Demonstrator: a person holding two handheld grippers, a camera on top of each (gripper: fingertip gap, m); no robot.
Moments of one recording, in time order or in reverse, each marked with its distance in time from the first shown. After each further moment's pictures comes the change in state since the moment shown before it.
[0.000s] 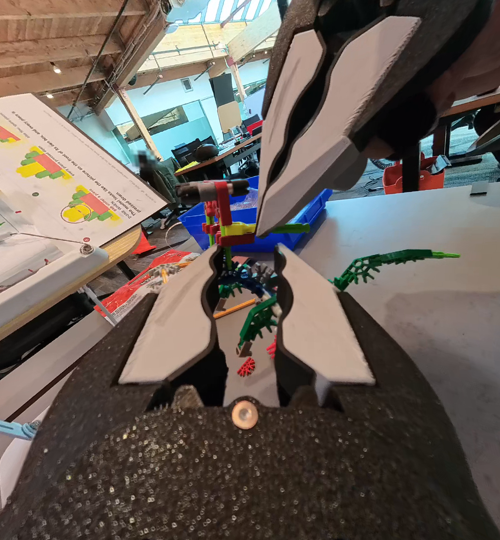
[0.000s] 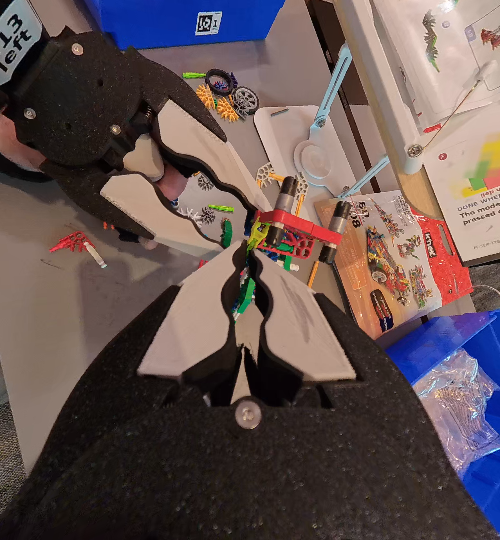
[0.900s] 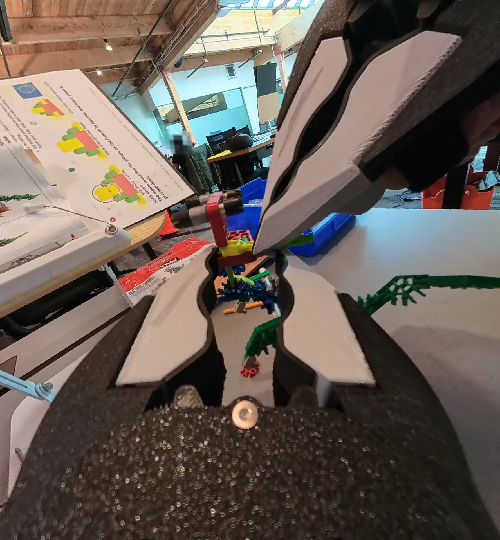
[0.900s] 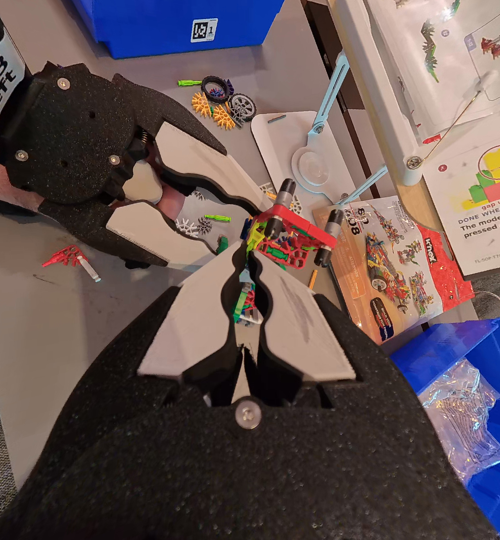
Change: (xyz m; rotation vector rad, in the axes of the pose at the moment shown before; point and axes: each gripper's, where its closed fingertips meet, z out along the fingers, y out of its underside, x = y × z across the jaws) left arm -0.016 0.002 0.006 -0.027 -0.140 -0.075; right arm 0.004 -0.010 0.012 0.000 0.002 0.006
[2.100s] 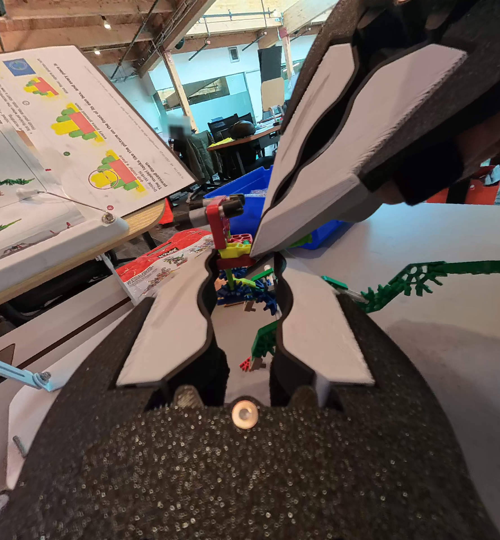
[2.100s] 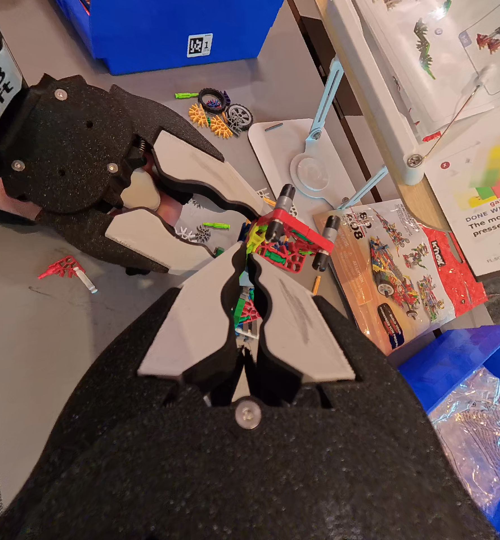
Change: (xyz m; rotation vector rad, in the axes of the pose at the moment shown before) left arm -0.002 0.008 0.004 -0.040 -0.010 -0.019; right arm 0.003 0.002 0.008 0.045 -0.003 0.034
